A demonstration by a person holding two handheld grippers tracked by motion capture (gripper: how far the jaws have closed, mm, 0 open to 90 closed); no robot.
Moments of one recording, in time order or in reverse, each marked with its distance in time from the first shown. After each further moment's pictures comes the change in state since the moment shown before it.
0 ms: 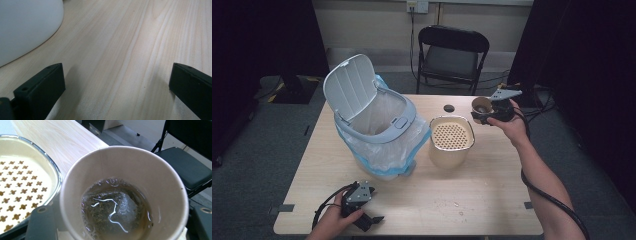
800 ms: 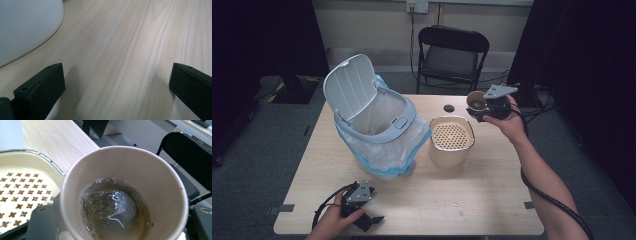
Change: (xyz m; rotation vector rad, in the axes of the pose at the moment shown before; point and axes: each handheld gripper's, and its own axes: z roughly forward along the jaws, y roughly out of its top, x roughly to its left) left arm 0.000 0.000 0.000 0.000 0.000 -0.001; right arm 0.023 0.032 -0.011 -0.029 -0.031 -0.146
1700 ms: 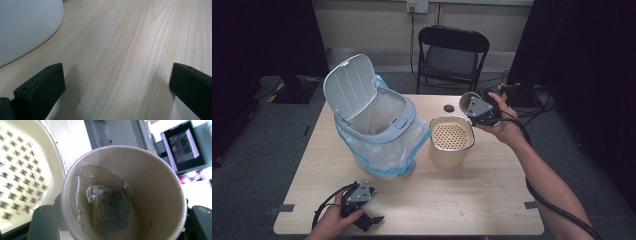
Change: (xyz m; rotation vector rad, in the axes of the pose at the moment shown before) left arm 0.000 0.000 0.000 -0.003 0.000 -0.006; right arm 0.056 0.038 -0.015 0.136 -0.238 -0.621
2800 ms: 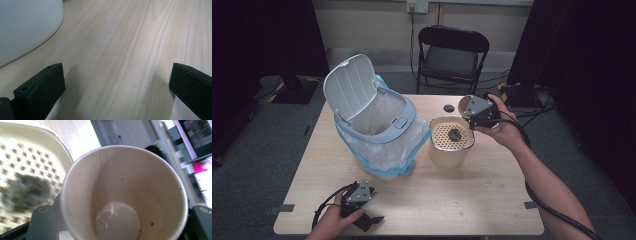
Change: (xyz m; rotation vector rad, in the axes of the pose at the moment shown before) left arm 0.000 0.000 0.000 -0.001 -0.001 -0.002; right arm -0.001 0.005 -0.005 0.016 0.111 0.209
